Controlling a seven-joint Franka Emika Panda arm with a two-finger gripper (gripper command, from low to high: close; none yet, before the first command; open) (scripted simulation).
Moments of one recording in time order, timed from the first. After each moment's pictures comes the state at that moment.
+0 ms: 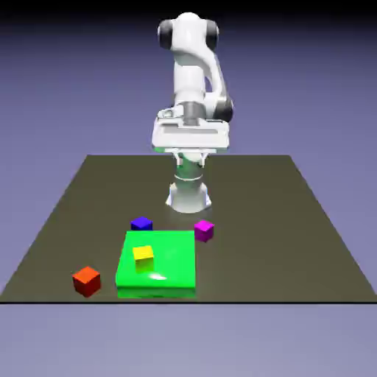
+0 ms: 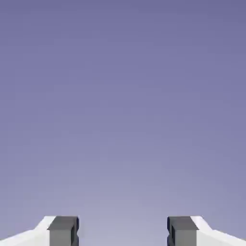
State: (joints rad) arm 0.00 -0.53 -0.01 -2.78 0.01 3.01 0.74
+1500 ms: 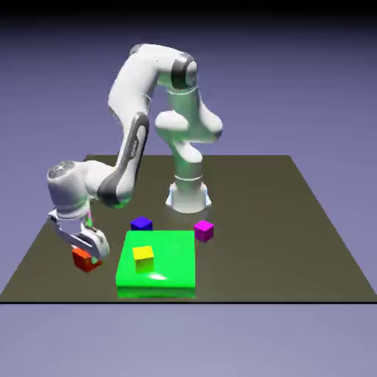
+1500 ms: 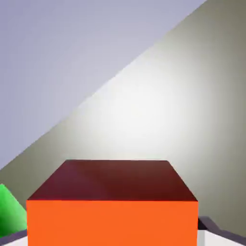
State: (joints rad) arm -0.33 0.34 -0.24 -2.19 0.23 2.42 0.79
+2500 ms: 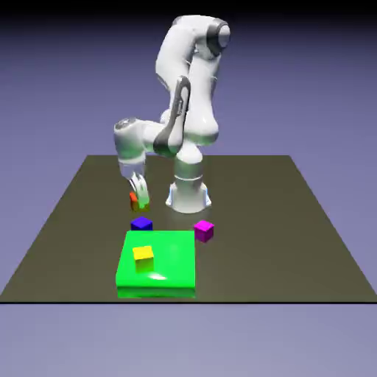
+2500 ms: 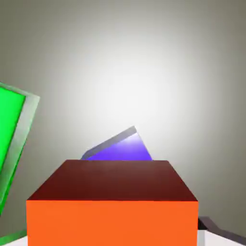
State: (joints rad) arm -0.75 -0.29 0.10 -3.06 0.19 2.69 1.18
